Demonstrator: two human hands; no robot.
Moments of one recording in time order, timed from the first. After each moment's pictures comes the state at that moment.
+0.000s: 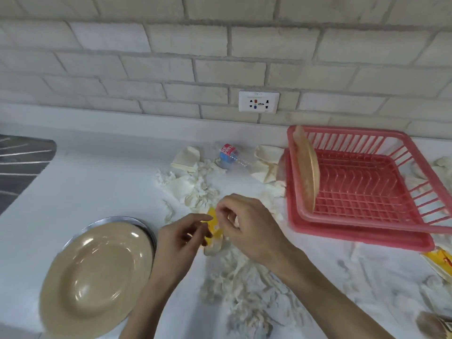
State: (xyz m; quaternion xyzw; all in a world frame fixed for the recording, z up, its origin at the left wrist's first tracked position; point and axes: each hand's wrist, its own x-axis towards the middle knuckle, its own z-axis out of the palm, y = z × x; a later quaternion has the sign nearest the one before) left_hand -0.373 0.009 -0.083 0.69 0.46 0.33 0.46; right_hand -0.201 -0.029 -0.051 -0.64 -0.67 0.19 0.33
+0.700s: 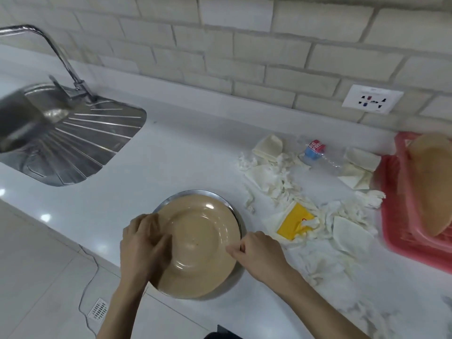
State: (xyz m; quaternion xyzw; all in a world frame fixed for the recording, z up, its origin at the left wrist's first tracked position) left_hand -0.625 0.040 -0.147 0.60 0.73 0.21 0.23; right_hand -0.365 0.009 -0.144 -0.67 -0.67 0.30 0.08
